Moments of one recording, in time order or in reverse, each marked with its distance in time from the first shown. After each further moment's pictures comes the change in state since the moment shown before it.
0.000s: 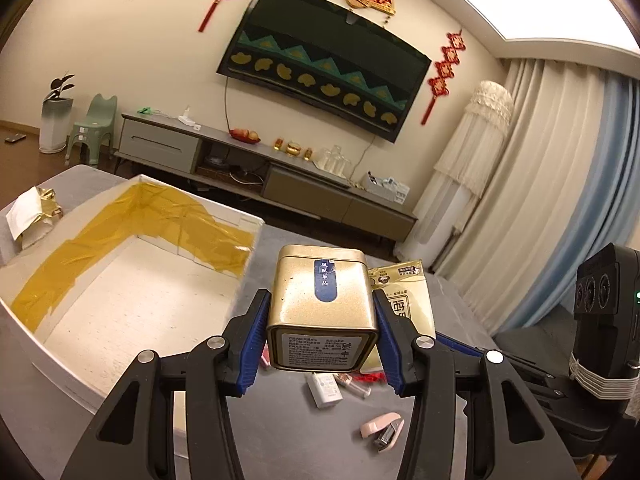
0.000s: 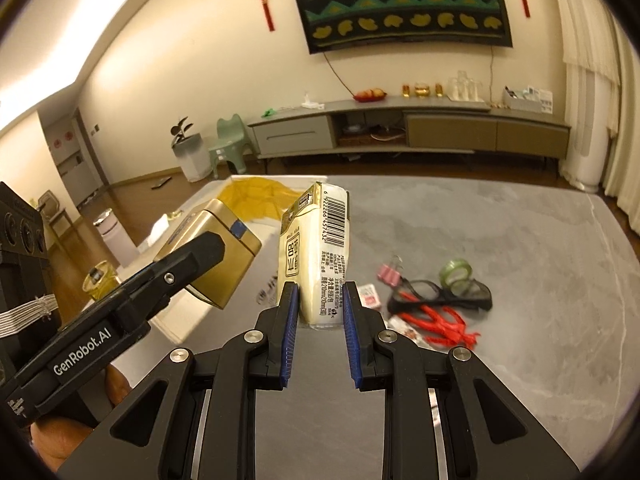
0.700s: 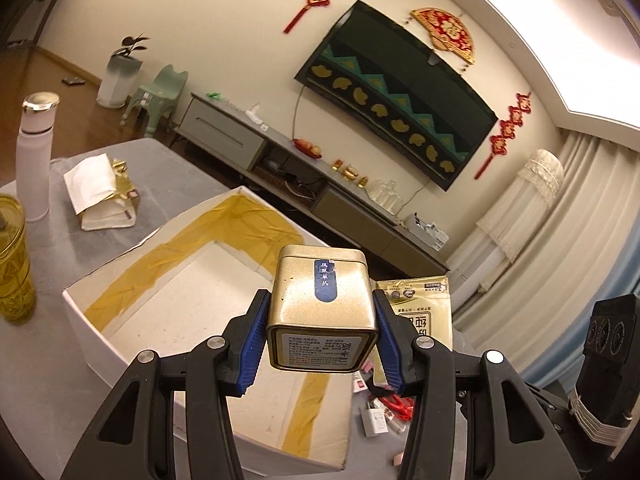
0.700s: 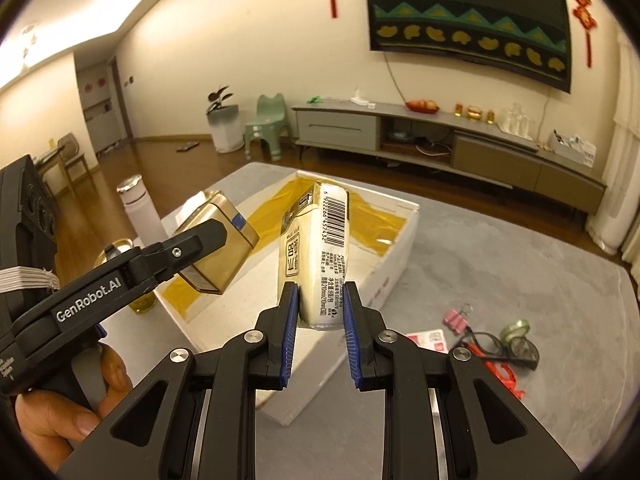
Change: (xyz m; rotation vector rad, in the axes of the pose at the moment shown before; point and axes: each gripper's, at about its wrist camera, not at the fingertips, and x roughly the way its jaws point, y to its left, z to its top) left arm -0.030 0.111 0.030 -0.259 -0.053 0.103; right arm 0.056 0.099 0.028 -0.216 0.046 0.045
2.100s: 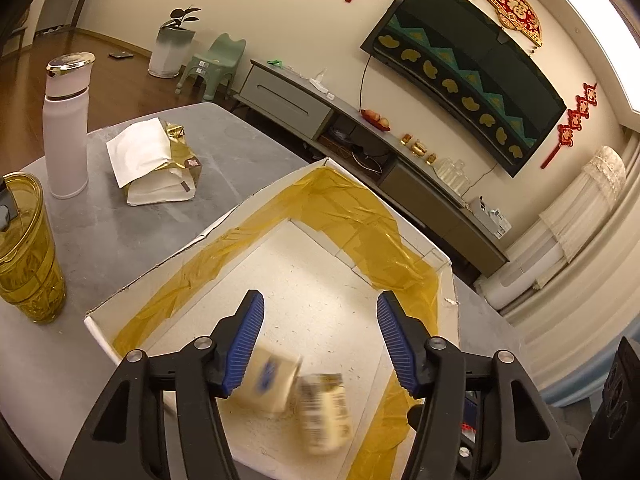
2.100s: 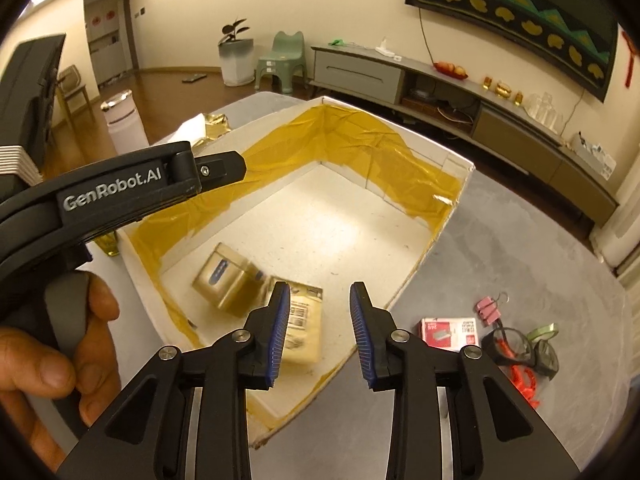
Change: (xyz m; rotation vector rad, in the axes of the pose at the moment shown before) left arm 0.045 0.048 0.012 -0.058 0.112 0.219; right arm 0.077 0.027 -0.016 -0.110 0.206 -0.014
